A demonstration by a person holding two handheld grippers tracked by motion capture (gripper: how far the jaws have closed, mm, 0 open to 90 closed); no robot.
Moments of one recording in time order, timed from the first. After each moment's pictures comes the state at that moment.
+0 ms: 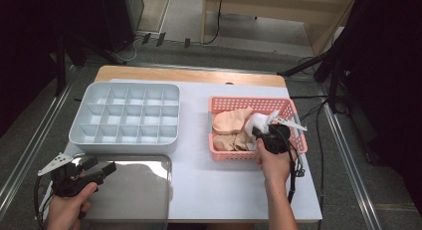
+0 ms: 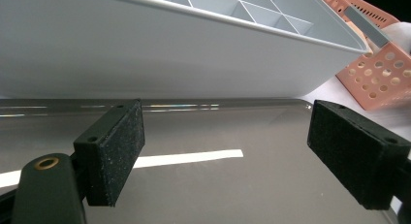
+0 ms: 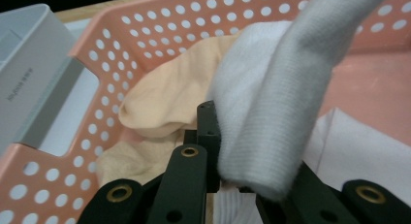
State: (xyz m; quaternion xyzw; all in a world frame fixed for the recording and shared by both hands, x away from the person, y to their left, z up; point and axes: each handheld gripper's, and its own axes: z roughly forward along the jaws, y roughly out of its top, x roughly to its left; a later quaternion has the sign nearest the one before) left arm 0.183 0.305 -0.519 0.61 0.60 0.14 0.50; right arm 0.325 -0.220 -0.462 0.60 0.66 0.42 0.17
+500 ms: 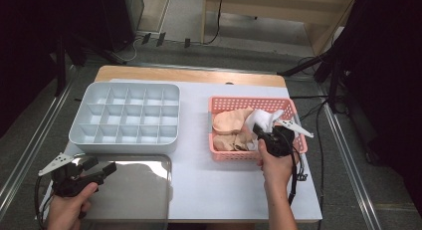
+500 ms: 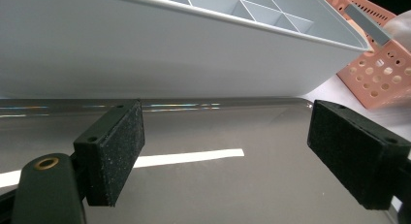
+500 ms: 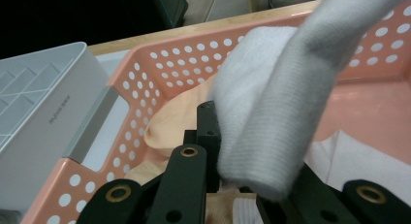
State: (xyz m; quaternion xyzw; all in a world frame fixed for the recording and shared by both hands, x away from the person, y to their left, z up) left arm 0.183 0.304 -0.519 0.62 0.59 0.14 0.50; right arm 0.308 -0.220 -0.450 0.58 0.63 0.48 0.20
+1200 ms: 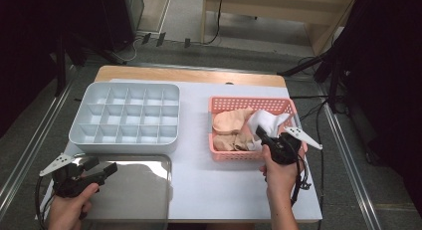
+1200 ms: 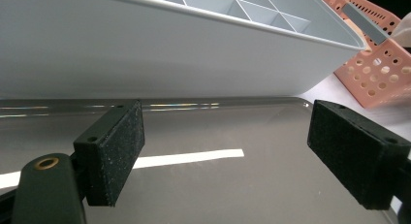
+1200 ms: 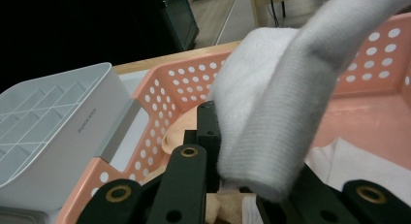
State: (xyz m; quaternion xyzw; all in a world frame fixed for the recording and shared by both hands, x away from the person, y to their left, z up) left arm 0.182 0.302 -0.518 0.62 0.59 0.14 0.50; right arm 0.283 -0.227 -0.444 0.56 0.61 0.52 0.21
